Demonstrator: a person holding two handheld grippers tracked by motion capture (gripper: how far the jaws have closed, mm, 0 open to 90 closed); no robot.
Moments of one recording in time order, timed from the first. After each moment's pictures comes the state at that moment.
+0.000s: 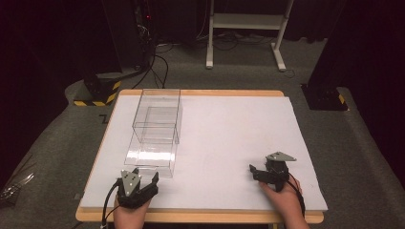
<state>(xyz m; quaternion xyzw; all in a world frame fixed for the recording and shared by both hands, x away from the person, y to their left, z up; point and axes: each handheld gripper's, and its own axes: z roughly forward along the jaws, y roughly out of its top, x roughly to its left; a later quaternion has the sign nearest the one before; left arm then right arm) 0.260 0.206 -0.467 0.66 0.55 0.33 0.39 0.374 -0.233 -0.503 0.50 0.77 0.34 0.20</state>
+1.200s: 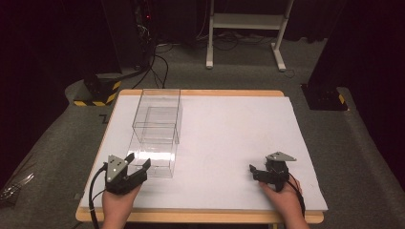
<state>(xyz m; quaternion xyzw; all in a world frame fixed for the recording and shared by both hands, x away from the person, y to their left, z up) 0.287 0.241 -0.429 0.66 0.51 0.32 0.45 0.374 -0.233 -0.503 0.50 0.77 0.34 0.20</state>
